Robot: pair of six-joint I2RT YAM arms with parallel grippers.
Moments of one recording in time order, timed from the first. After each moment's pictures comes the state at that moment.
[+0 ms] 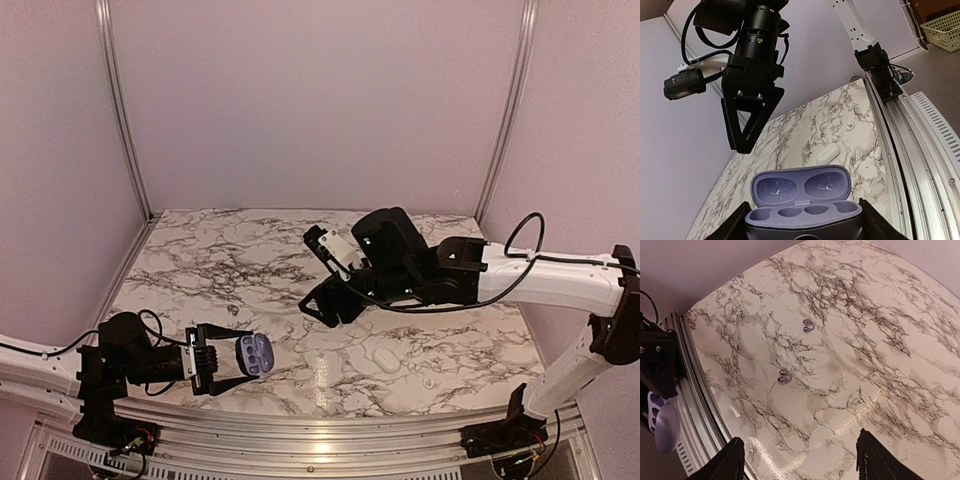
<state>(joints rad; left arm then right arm) -1.14 0.87 0.19 0.61 0.19 0.57 1.08 1.46 1.22 -0.38 0.00 0.23</state>
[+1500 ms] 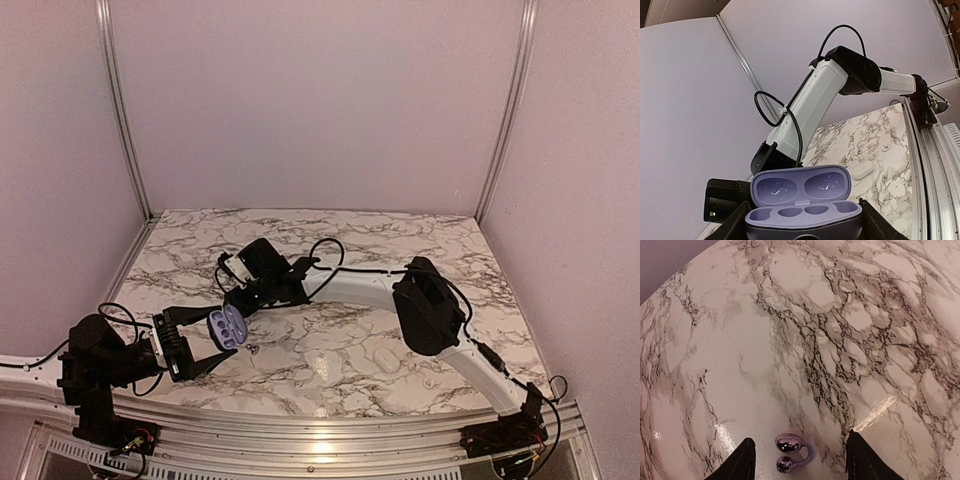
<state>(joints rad) -1.14 0.60 0.14 0.58 0.02 0.49 1.00 2.63 2.24 -0.33 -0.11 0.16</state>
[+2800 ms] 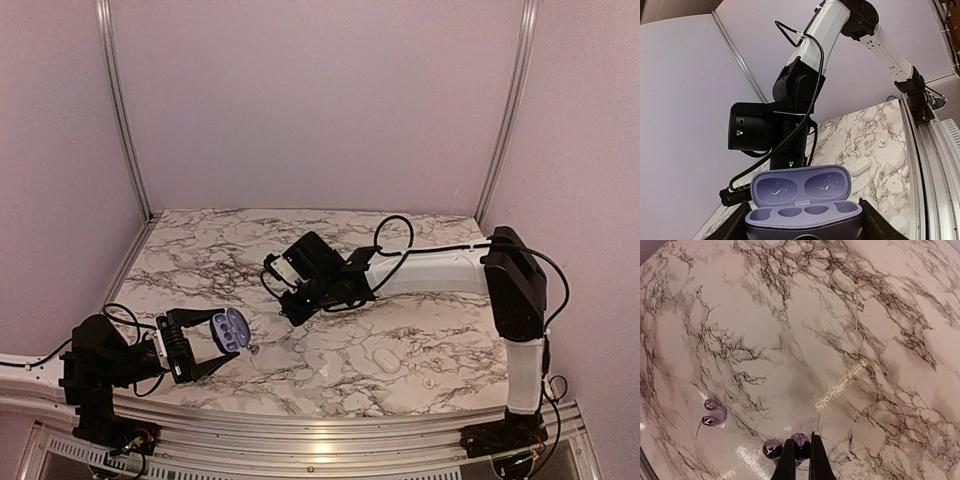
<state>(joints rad) -1.14 0.62 0.14 0.57 0.03 0.49 1.01 2.08 1.57 -0.33 0.03 0.16</state>
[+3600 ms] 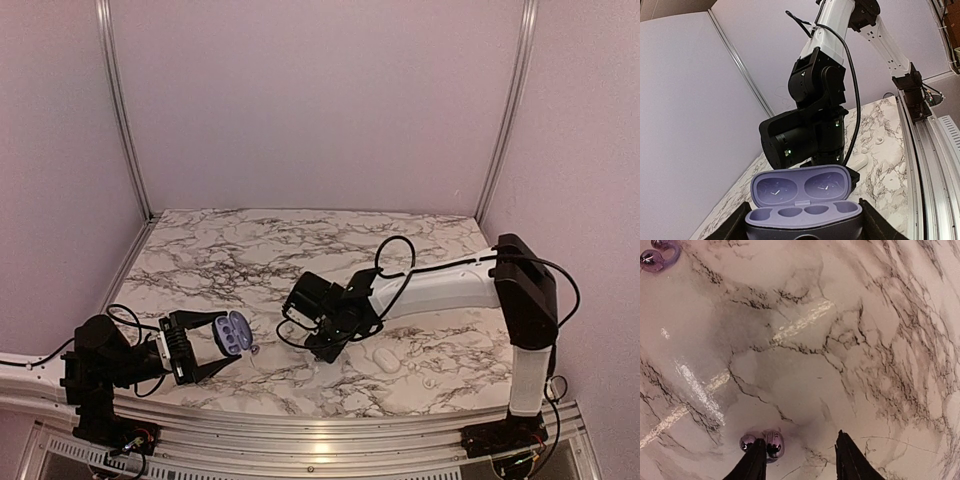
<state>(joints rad) -1.14 0.64 0.14 0.57 0.04 0.49 1.10 2.01 1.41 -0.64 0.23 0.06</state>
